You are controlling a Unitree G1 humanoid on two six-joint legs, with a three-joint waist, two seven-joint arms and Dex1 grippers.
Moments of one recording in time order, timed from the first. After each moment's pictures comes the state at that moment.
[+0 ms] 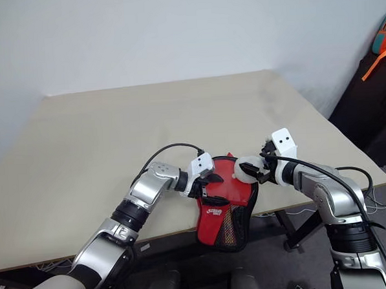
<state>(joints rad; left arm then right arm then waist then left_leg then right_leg) -0.70 0.12 -0.37 0.45 0.02 0.46 -1.14 -0.34 -0.58 -0.05 -0.17 0.42 0.94 0.54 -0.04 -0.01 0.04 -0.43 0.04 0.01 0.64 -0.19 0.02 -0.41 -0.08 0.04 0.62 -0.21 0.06</state>
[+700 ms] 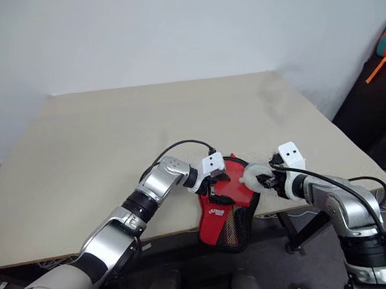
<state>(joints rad) -0.81 0.07 -0.46 0.64 0.06 0.36 -1.12 -0.21 -0.66 -0.10 -0.30 0.47 1.08 0.56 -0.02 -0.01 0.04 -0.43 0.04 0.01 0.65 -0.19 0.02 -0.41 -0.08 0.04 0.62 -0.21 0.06</state>
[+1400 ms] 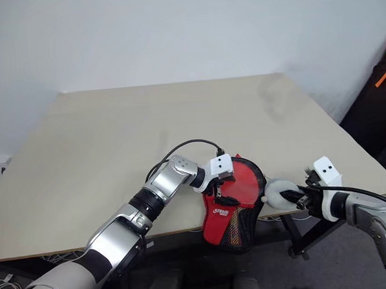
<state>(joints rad) -0.85 0.04 -0.50 0.68 0.09 0.35 -1.10 0.14 -0.90 -0.26 -0.30 0.50 0.84 0.84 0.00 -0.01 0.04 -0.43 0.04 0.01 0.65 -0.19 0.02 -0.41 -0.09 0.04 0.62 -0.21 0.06</state>
